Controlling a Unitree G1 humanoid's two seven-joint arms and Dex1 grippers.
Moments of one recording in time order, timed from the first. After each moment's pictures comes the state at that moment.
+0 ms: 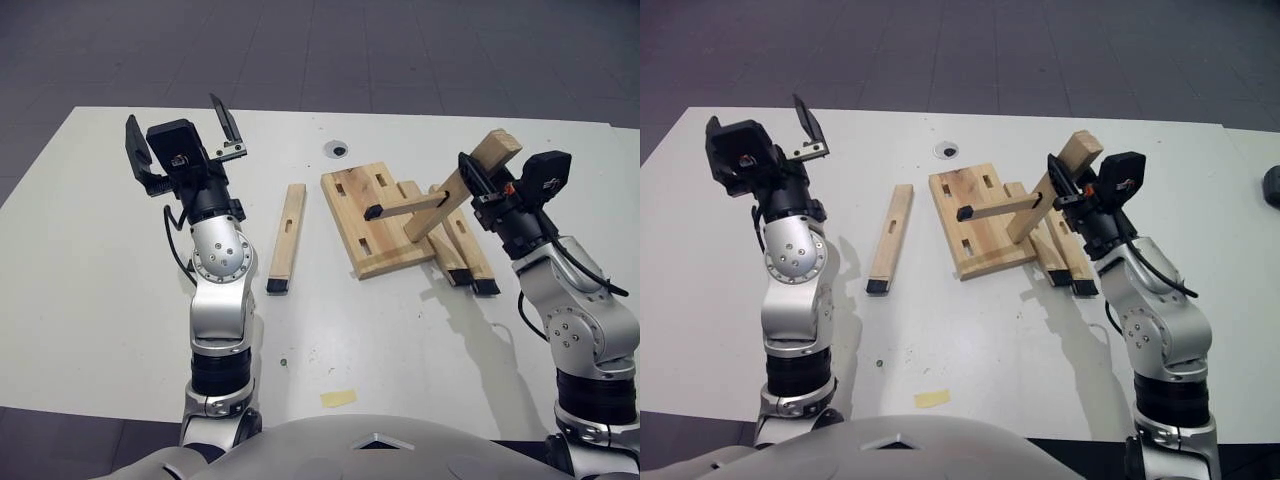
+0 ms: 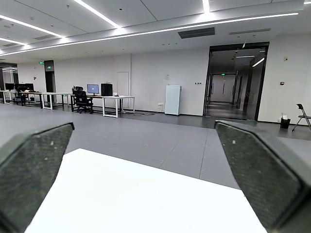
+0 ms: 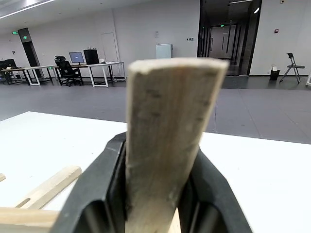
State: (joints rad) left arm -0.22 -0.06 -0.05 -0.44 0.19 0.29 0.42; right arm -0.04 -0.51 -0.12 -0.44 0.67 0.45 0.14
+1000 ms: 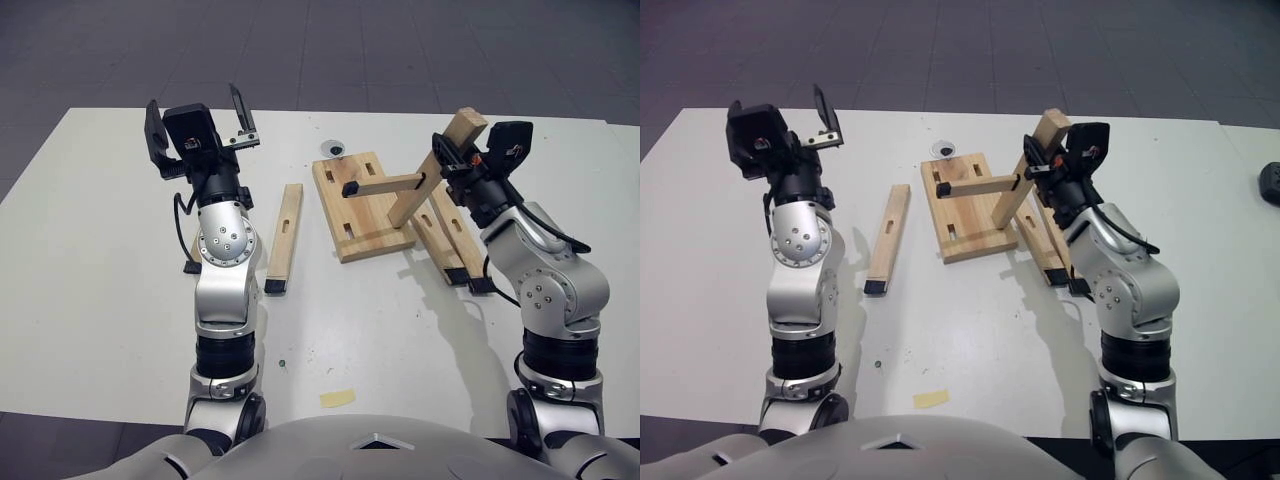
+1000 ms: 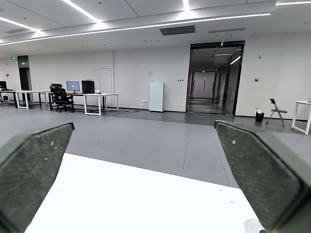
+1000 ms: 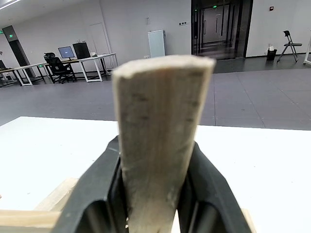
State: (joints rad) left arm -0.29 -0.07 -0.02 -0.36 0.17 0.30 0.34; right arm -0.28 -0.37 -0.09 -0.39 0.63 0.68 0.00
